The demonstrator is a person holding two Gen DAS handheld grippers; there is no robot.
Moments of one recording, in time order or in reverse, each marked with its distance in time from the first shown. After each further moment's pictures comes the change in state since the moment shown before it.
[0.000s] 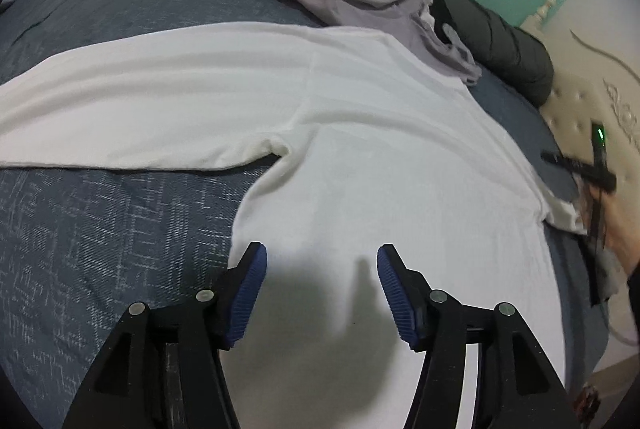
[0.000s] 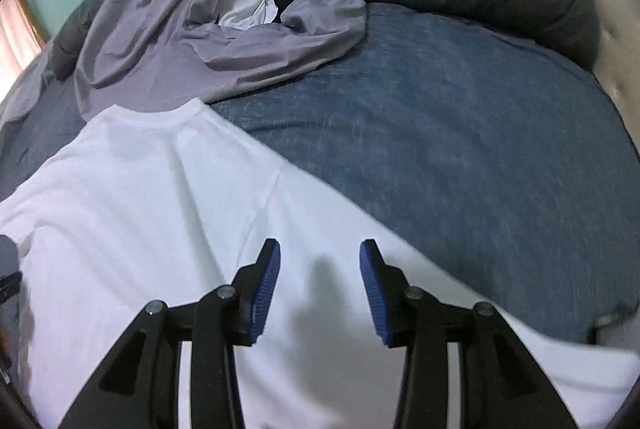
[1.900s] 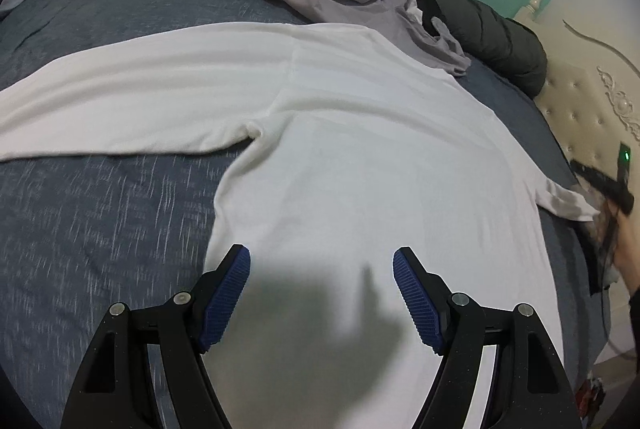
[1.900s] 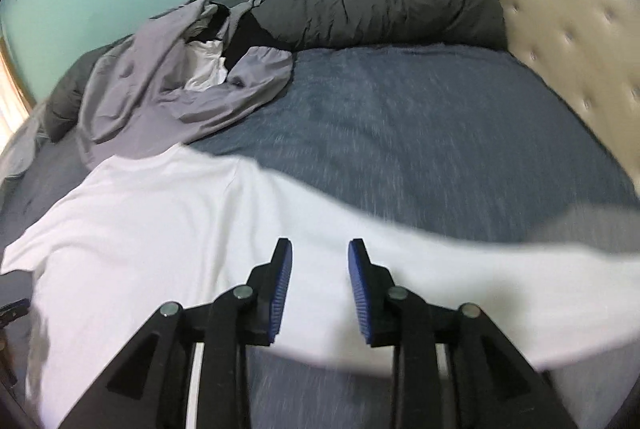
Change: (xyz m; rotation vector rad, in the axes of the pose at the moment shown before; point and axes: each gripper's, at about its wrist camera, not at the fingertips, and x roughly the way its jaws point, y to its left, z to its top) left arm -0.018 -0.019 -0.012 0.003 0.012 0.010; right arm -0.110 -0.056 -0.101 0.193 -0.196 -0.029
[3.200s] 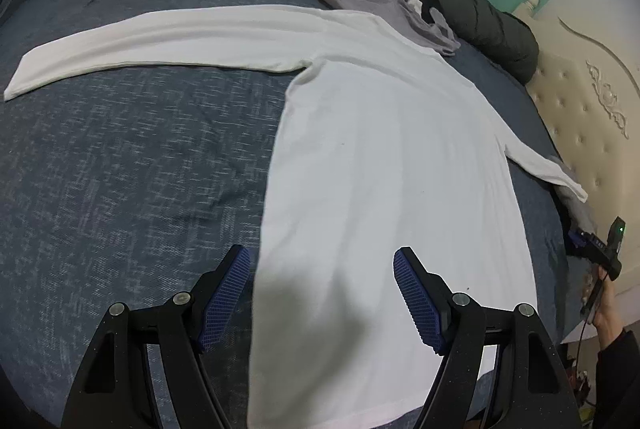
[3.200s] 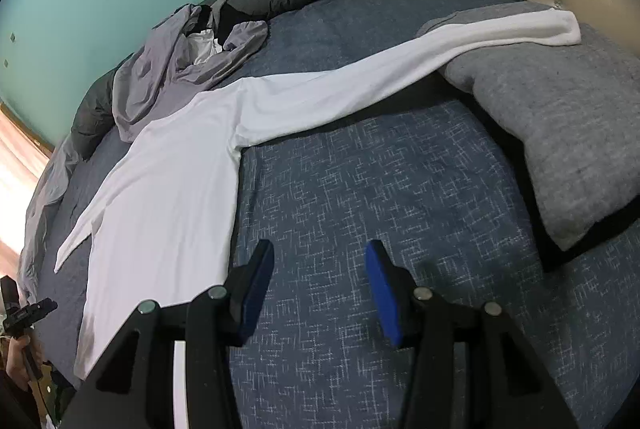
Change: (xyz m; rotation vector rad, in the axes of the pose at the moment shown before) left arm -0.130 0.018 -0.088 -0.057 0.064 0.018; right arm -0.135 -0.052 -0.167 0.248 0.076 0.075
